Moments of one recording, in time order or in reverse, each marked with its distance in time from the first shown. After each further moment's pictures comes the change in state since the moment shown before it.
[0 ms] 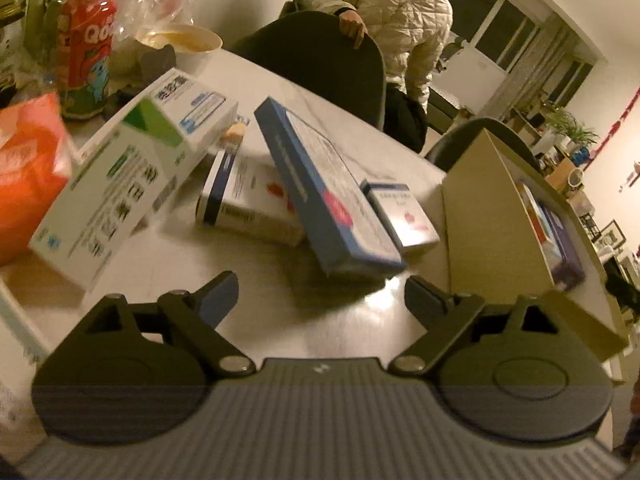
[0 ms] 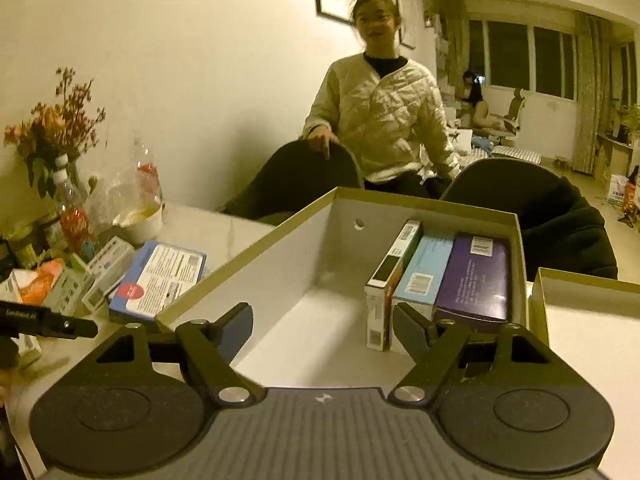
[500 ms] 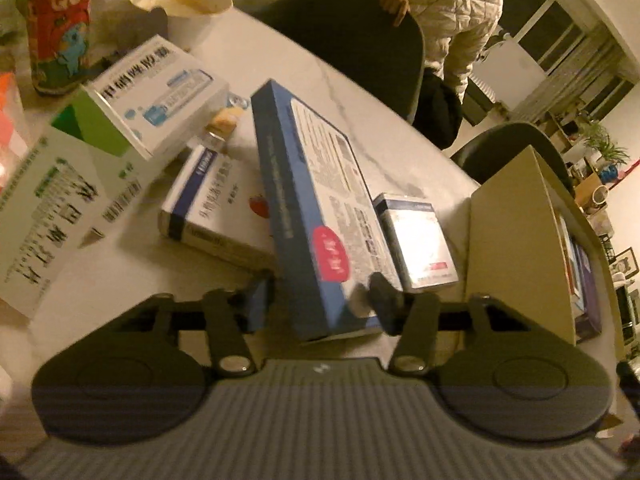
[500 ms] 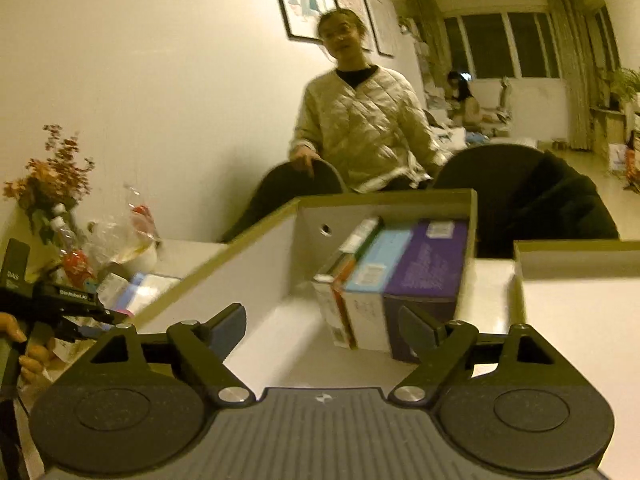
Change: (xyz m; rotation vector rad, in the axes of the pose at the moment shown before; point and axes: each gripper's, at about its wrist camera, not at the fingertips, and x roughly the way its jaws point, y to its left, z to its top) left arm 0.052 -0.012 0.029 -0.143 0.104 0.049; right arm -0.012 -0.060 -0.027 0.113 -0.032 0.031
